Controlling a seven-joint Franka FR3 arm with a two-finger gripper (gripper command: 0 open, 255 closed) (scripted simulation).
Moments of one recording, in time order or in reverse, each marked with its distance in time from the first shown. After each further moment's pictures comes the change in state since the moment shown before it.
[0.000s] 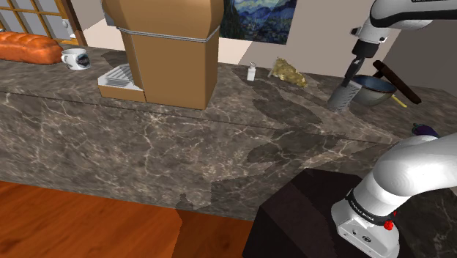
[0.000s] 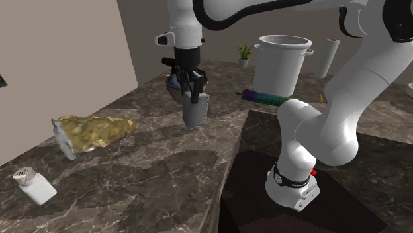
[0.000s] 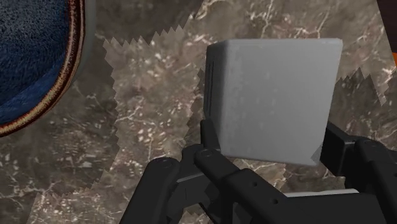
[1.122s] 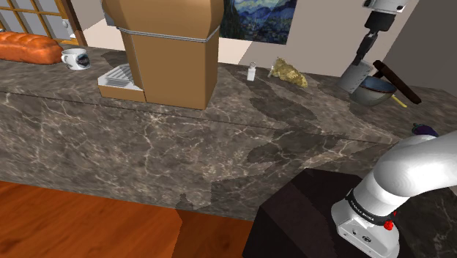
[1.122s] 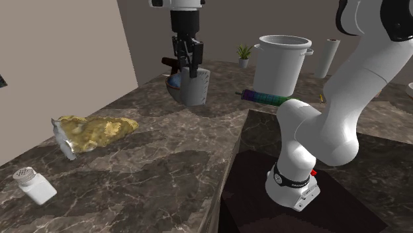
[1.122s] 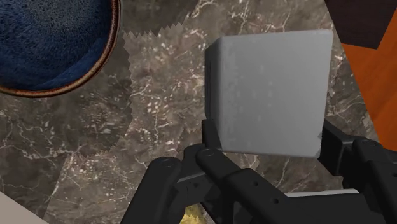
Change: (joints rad) arm 0.019 0.039 0.027 0.256 0.030 -0.219 -0.008
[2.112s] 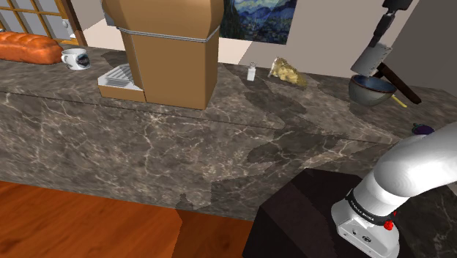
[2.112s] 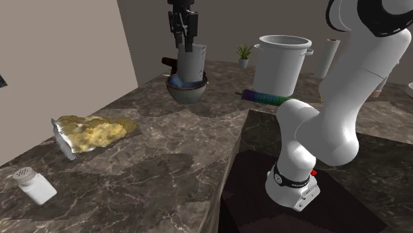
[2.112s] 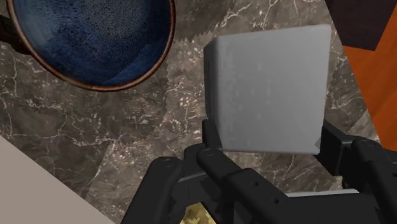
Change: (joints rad) arm 0.007 0.146 -0.097 0.297 0.017 -0.147 -0.130
